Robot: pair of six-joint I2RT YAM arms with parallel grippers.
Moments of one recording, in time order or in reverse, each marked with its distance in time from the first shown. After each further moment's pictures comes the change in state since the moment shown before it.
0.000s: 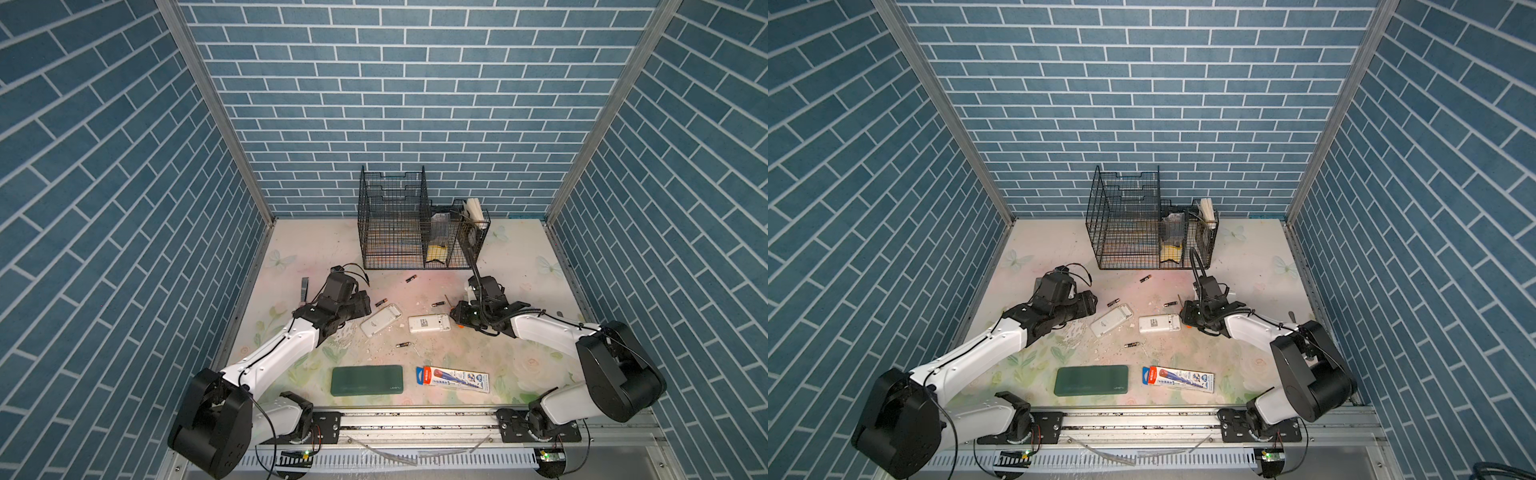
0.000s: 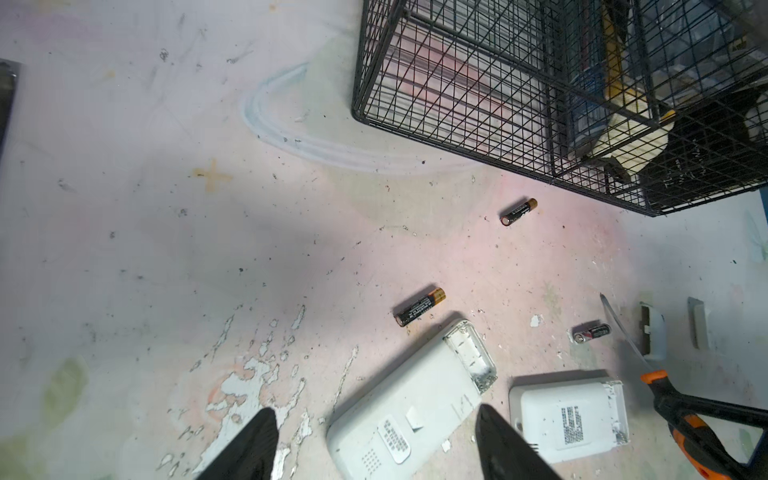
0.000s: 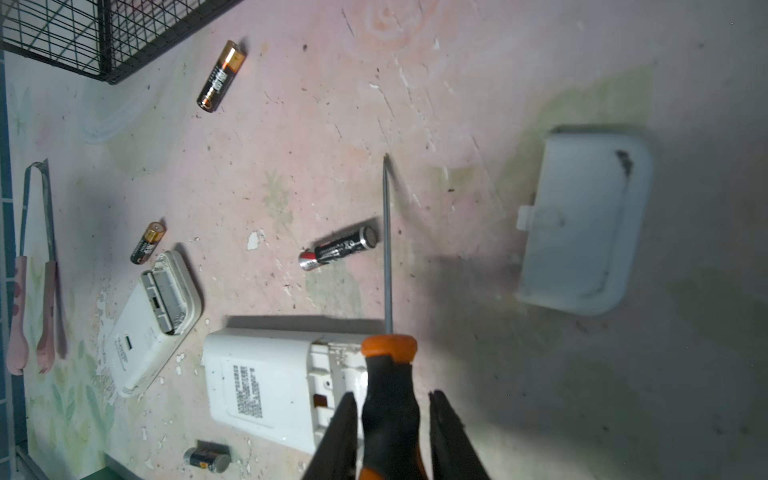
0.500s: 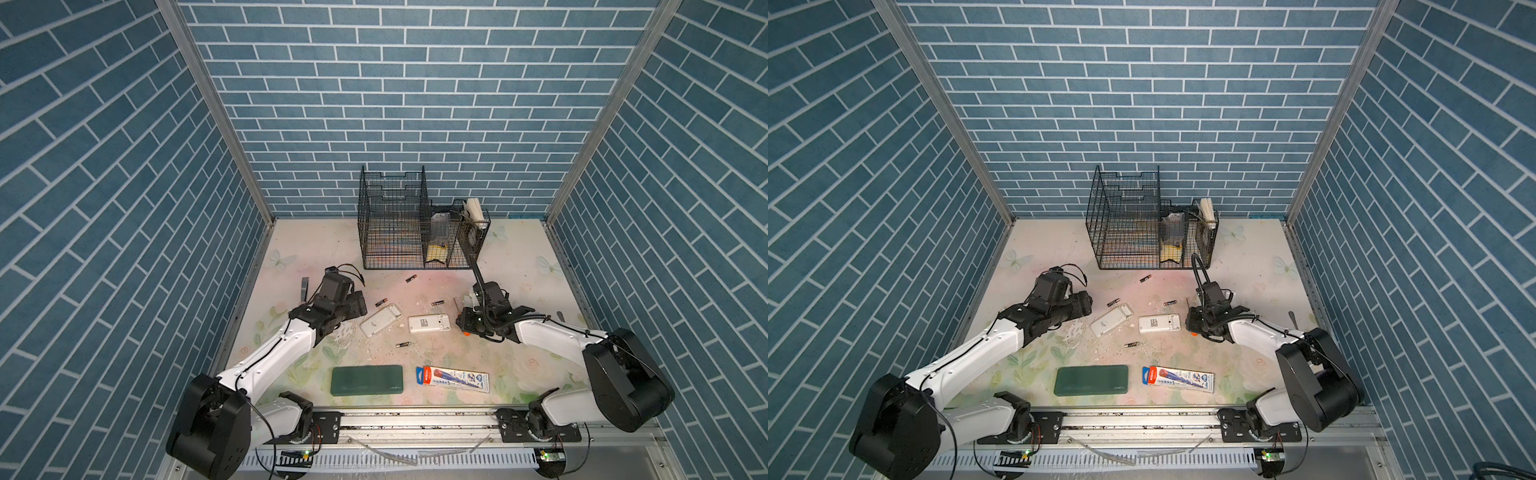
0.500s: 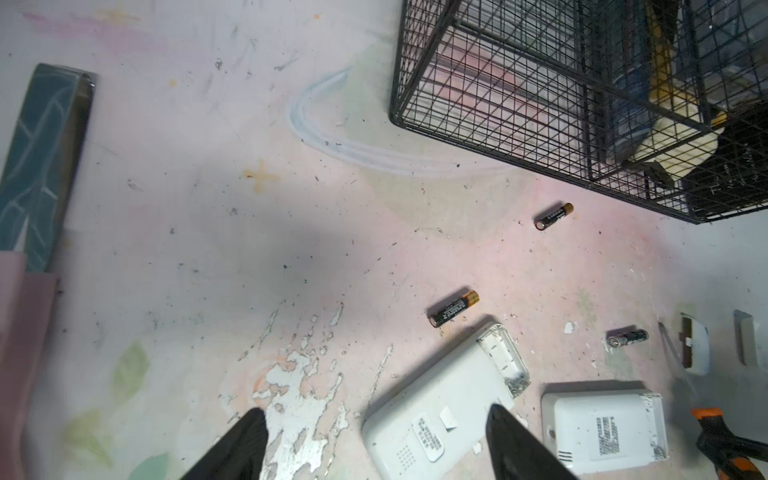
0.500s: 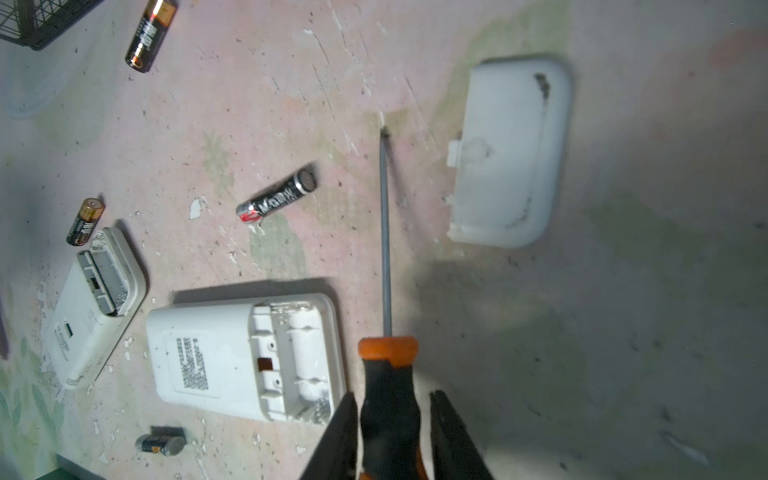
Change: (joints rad) left arm 0.052 -0.024 0.000 -0.051 -0.027 0.030; right arm -0.002 -0.059 -0.033 -0.103 0.039 -0.020
